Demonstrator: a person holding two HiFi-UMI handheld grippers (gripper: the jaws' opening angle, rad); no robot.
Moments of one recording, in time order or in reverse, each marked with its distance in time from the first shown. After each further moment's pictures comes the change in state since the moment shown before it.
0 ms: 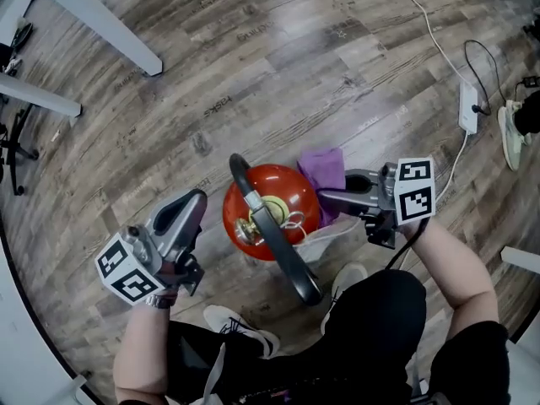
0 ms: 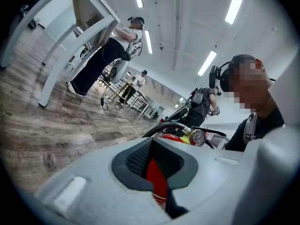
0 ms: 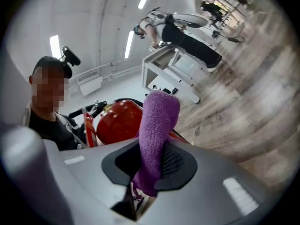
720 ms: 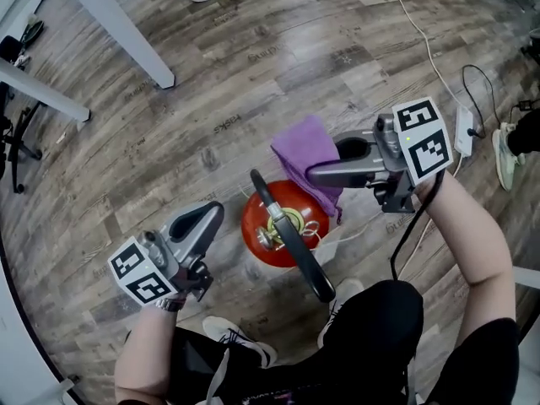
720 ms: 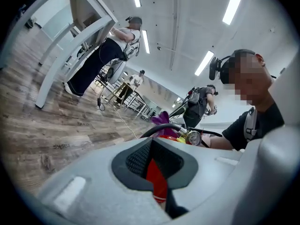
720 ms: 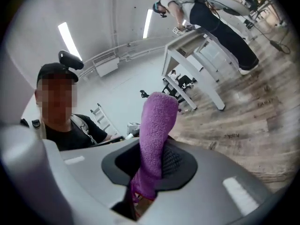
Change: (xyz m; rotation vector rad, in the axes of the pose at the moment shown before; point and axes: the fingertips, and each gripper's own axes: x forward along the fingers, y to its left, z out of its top) left arm -0.005 -0.003 0.000 0.012 -0.002 -0.033; right arm 0.038 0.060 0.105 -0.176 0.241 0.177
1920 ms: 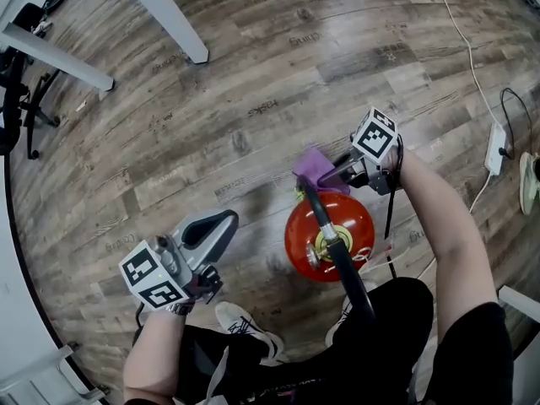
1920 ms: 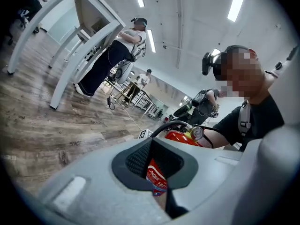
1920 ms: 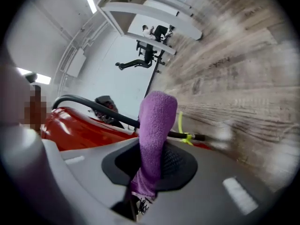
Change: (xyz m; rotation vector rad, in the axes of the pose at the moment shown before) left arm -0.040 0.022 -0.005 -0.023 0.021 0.086; right arm 0.071 -0.160 -0.156 0.427 0.487 0.113
